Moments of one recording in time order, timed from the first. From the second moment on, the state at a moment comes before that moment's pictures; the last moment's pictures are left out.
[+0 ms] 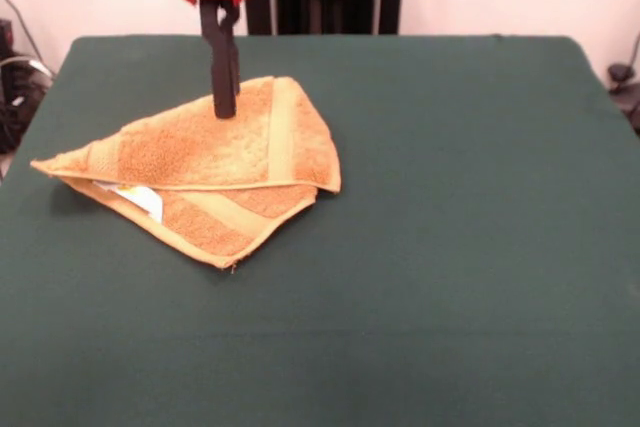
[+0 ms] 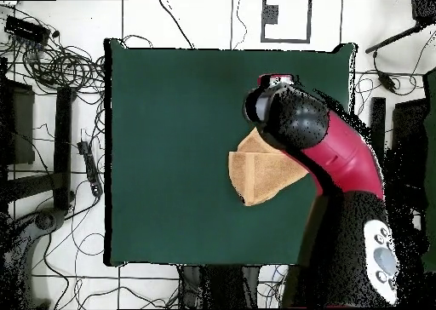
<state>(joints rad) -0.22 -0.63 -0.14 1.44 0.42 0.50 2.62</state>
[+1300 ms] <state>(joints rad) -0.03 -0.50 -0.34 1.38 0.57 0.50 2.85</state>
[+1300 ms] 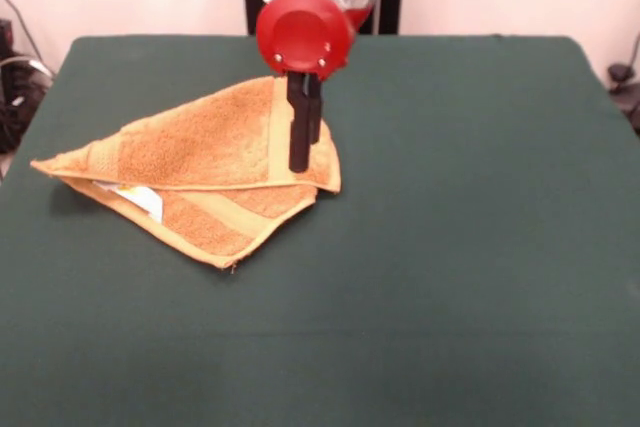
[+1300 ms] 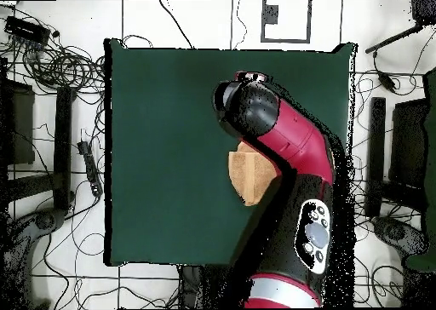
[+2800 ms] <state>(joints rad) 0.01 -0.47 -0.36 1.50 0.59 0.42 2.85</state>
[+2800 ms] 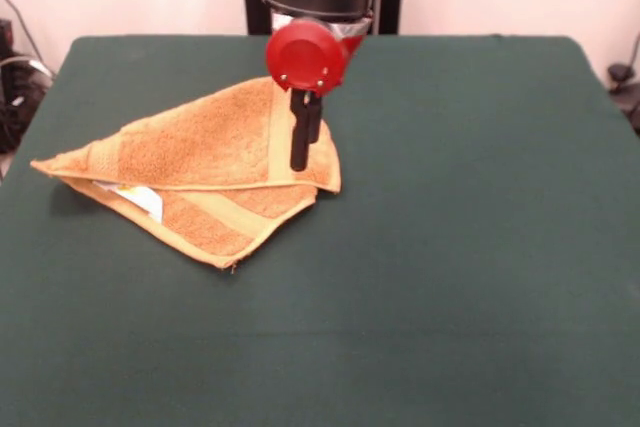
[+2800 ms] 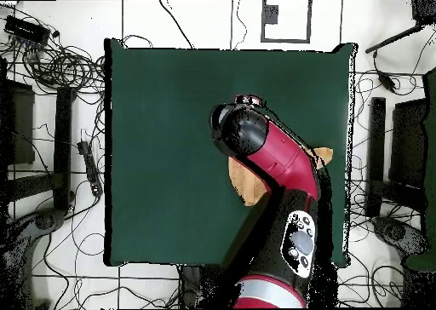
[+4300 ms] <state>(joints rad) 0.05 -0.28 -0.40 1.50 0.73 0.37 2.86</state>
